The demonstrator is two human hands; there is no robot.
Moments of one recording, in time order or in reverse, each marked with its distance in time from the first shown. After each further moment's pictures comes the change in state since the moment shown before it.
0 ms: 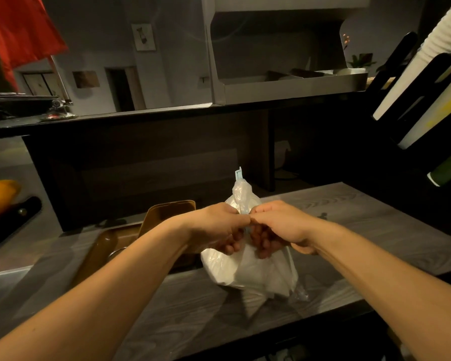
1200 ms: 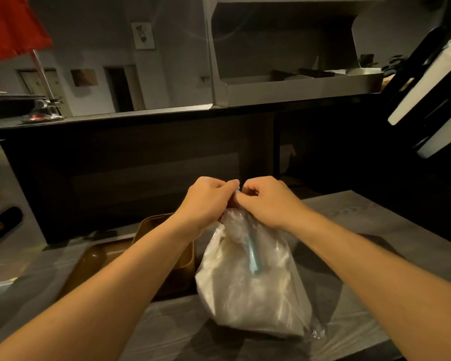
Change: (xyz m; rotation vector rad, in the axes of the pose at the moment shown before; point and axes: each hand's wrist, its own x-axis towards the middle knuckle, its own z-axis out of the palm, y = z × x) left_hand 0.064 0.005 -0.041 -0.026 0.556 0.266; right_hand 0.070 -0.027 -0.011 -0.524 0.396 -0.343
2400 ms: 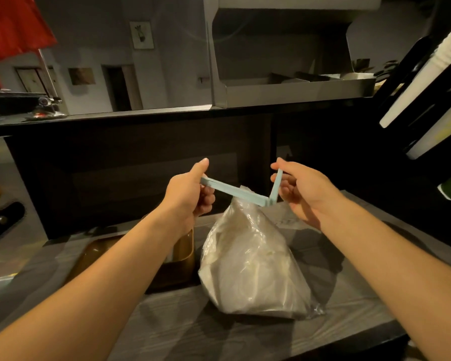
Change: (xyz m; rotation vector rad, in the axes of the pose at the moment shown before) left_hand -0.024 0.011 -0.022 -0.599 0.124 -0.229; right_hand -0.018 0.008 -0.039 1.045 0.251 0.381
